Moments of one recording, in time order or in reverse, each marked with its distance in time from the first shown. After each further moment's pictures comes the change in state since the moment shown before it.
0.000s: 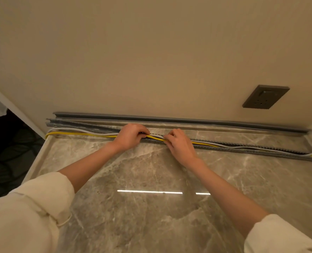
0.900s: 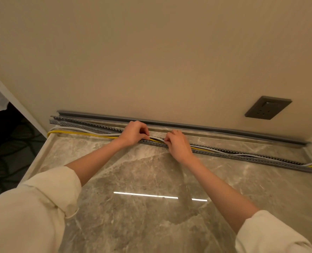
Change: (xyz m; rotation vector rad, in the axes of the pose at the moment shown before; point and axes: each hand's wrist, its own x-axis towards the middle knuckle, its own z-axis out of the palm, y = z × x) left_hand 0.016 -0.013 -0.001 -0.220 -0.056 -0.251; right_hand 0.027 -0.006 0.002 0.033 -0.130 0.130
